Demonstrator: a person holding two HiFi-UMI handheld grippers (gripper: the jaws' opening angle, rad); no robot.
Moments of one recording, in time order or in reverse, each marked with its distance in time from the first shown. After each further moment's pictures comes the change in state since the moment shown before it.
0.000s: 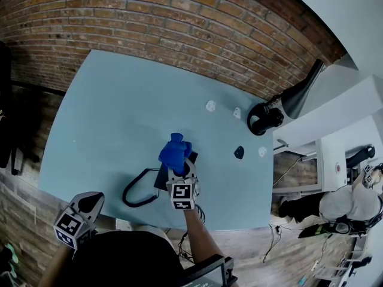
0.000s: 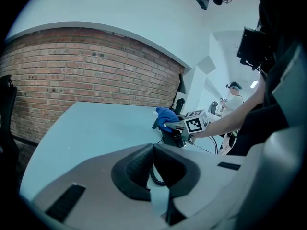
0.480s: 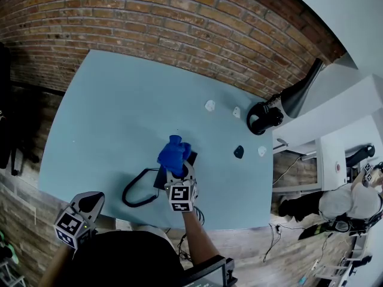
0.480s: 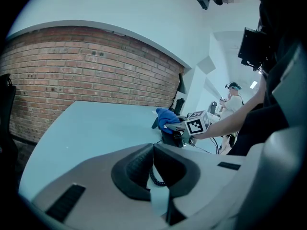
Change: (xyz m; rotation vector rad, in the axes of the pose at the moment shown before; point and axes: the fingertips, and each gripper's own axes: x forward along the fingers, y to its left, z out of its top) left arm 0.004 -0.002 -0.001 -0.003 0.002 -0.007; right arm -0.006 0.005 -0.007 0.010 0.017 -0.003
